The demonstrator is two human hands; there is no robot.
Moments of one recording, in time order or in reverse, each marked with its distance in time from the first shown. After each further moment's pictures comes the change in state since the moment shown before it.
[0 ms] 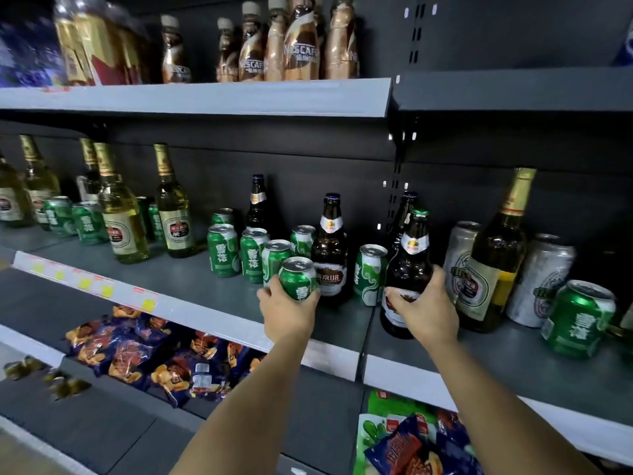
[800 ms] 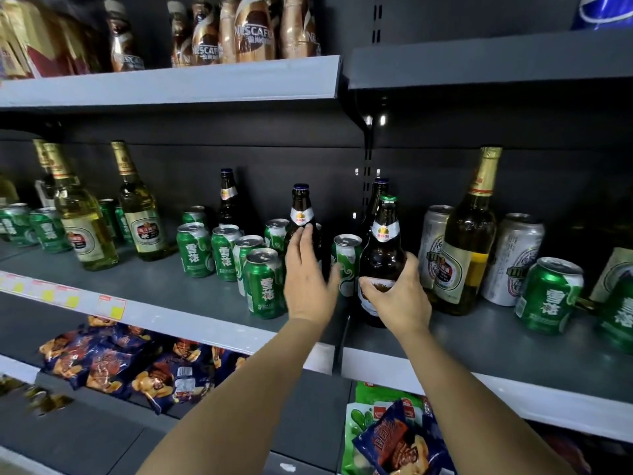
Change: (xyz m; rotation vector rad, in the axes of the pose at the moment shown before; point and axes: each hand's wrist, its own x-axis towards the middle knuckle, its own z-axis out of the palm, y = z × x) left_hand -0.025 0.048 0.036 -0.071 0.062 0.715; right_hand 0.002 0.008 0.009 0.041 0.034 0.011
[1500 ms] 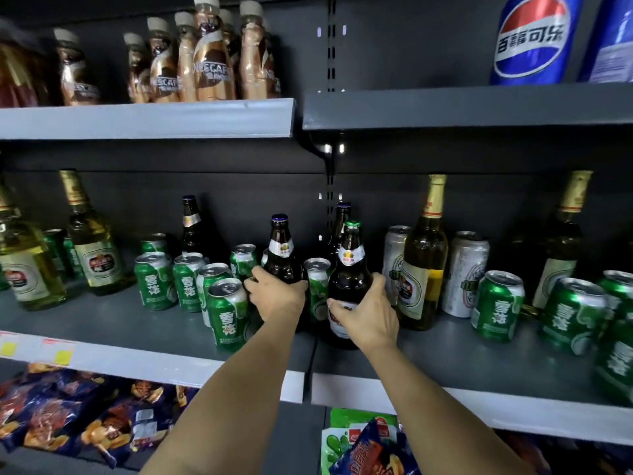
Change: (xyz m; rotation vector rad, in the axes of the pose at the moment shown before) left_hand 0.040 0.015 0.021 -0.050 -0.141 -0.748; right_hand -0.001 -0.013 -0.017 -0.088 -0.049 0.037
